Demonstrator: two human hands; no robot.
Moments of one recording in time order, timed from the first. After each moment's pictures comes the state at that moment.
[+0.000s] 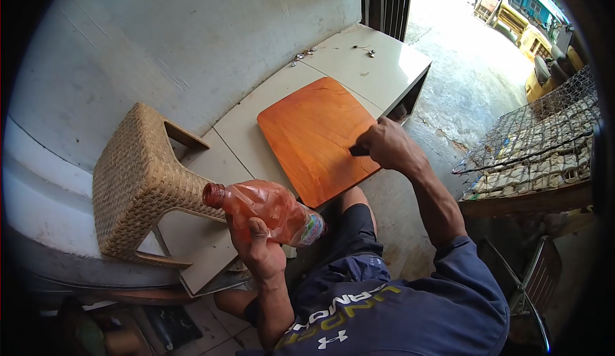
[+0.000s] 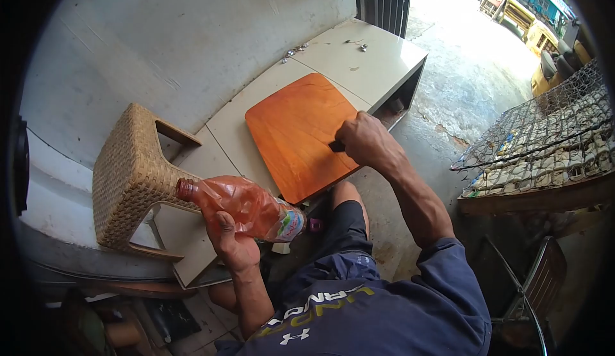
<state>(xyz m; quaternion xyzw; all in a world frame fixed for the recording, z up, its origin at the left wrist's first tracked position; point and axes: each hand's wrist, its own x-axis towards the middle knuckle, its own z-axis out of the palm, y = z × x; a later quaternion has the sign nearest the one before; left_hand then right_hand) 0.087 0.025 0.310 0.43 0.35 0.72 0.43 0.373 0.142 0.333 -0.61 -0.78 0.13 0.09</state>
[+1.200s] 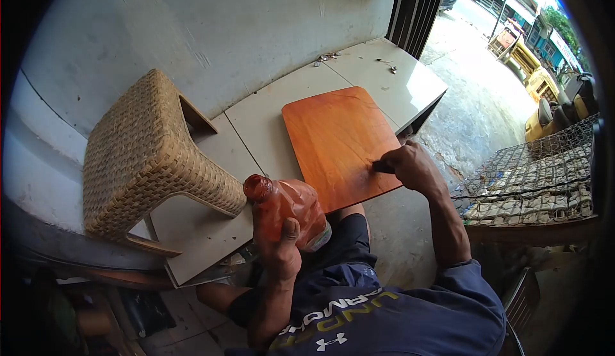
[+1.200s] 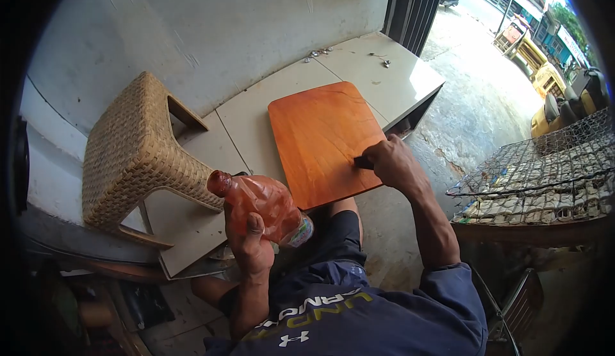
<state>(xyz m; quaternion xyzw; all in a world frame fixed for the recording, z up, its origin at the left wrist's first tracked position) 0.091 0.022 0.300 0.42 0.36 0.70 0.46 0.382 0.134 0.314 -0.60 -0.78 0.12 0.16</state>
